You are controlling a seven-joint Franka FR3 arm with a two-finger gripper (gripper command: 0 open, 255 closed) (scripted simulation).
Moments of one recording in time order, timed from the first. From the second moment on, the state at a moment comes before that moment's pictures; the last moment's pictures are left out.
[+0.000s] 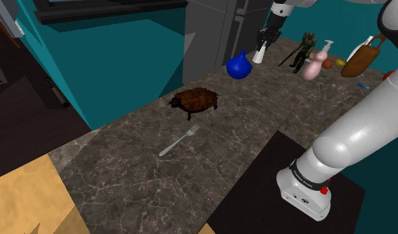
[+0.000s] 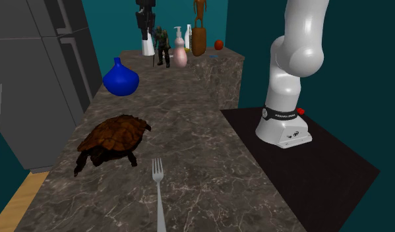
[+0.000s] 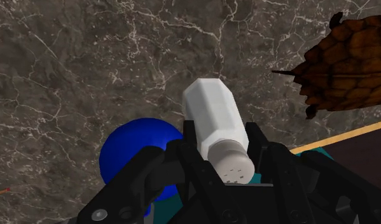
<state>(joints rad) -0.24 -0.02 -0.30 -1.87 0.06 1.93 -0.25</state>
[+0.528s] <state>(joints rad) -0.24 -0.01 -0.30 -1.97 0.07 2.03 -0.25</state>
